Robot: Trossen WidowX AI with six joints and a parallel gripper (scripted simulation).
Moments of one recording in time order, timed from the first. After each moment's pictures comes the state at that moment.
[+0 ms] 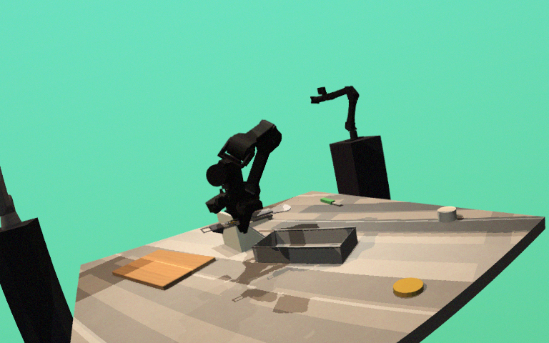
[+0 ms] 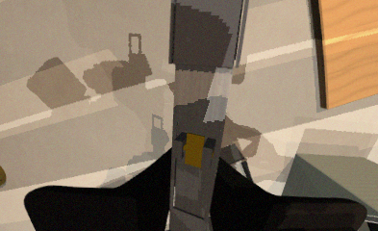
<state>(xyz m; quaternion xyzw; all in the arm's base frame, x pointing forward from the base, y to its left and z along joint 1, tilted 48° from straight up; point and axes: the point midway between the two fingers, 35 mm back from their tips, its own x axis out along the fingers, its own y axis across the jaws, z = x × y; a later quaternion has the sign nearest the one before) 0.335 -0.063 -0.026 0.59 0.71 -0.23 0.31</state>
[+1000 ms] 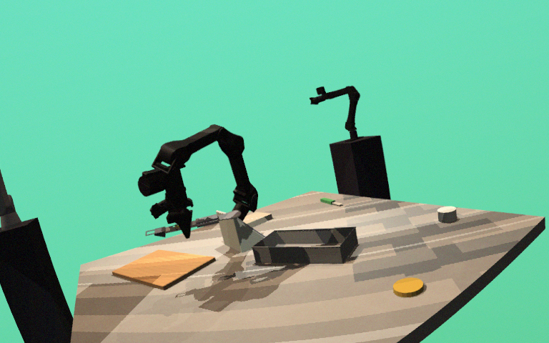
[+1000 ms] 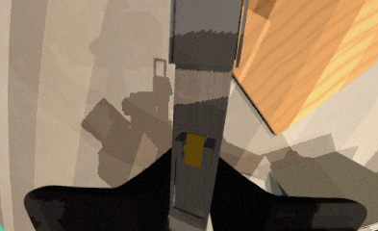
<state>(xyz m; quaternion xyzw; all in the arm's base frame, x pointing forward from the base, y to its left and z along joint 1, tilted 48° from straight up) 0.268 -0.189 -0.119 0.63 0.67 -0.36 0.17</state>
